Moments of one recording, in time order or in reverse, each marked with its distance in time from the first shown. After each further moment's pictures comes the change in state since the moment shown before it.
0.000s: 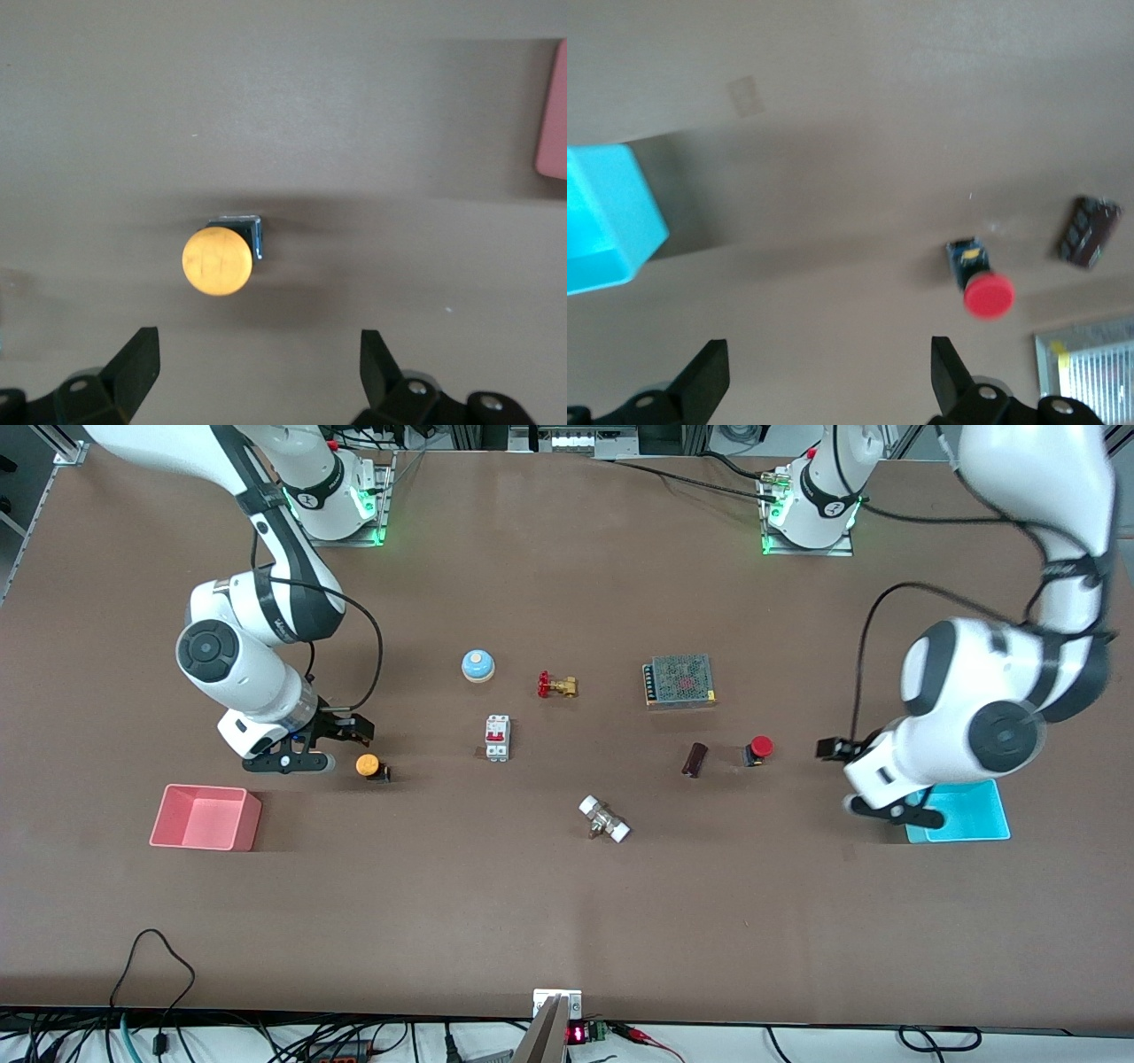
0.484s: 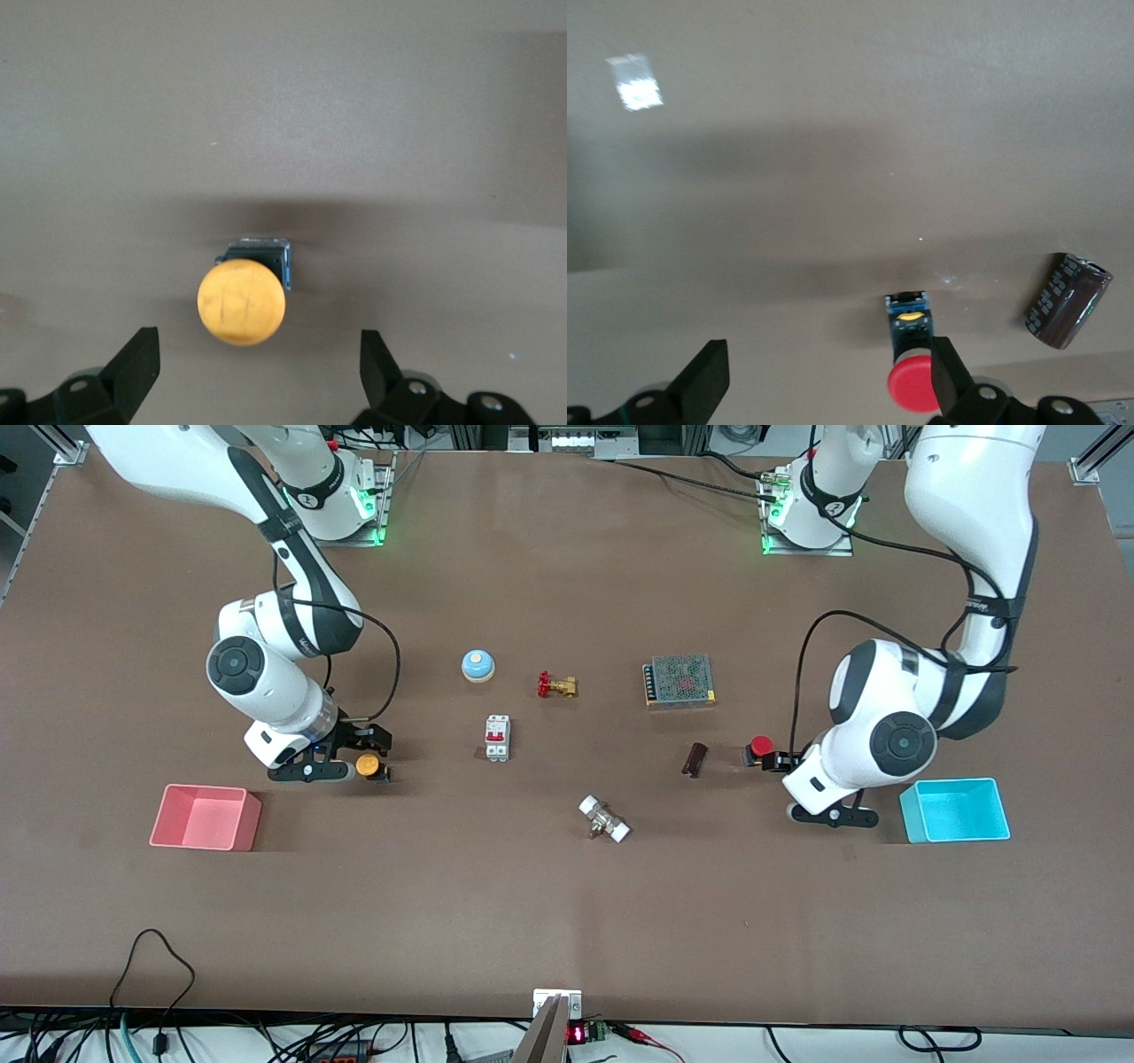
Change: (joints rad) left arm -0.060 0.038 -0.016 -0.122 -0.030 0.198 -0.157; right arm 0.010 0.081 0.008 0.000 0.000 0.109 0.000
